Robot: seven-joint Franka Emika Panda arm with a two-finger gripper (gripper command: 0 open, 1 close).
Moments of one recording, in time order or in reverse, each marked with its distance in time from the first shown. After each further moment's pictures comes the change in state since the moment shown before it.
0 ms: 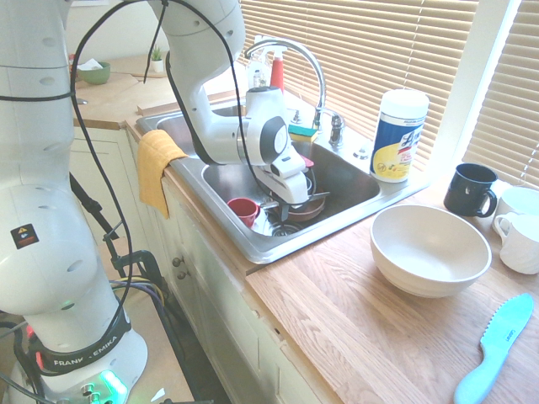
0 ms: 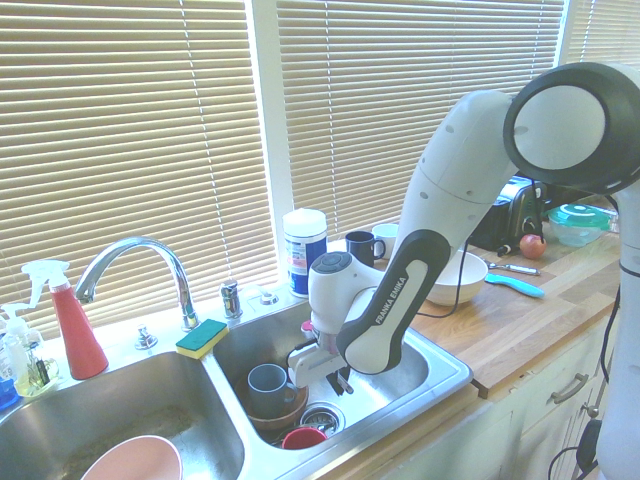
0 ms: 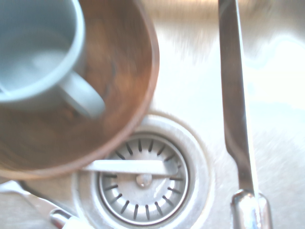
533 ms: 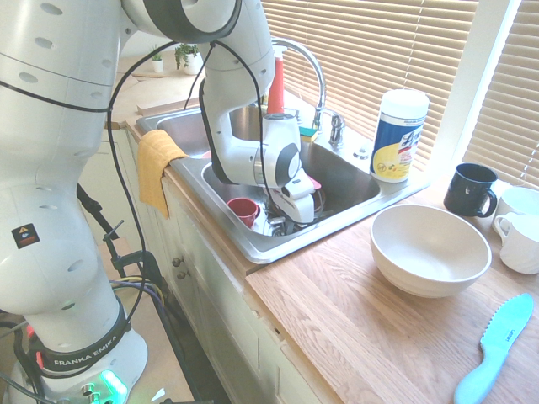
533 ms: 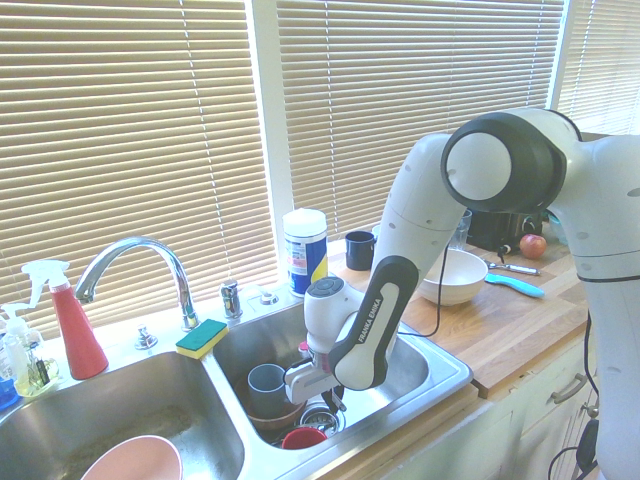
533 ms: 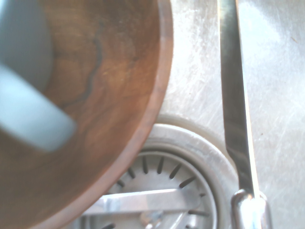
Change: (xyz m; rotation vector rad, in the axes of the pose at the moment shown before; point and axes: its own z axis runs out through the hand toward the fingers) arm 0.016 -0.018 0.061 -0.023 -0.040 0.026
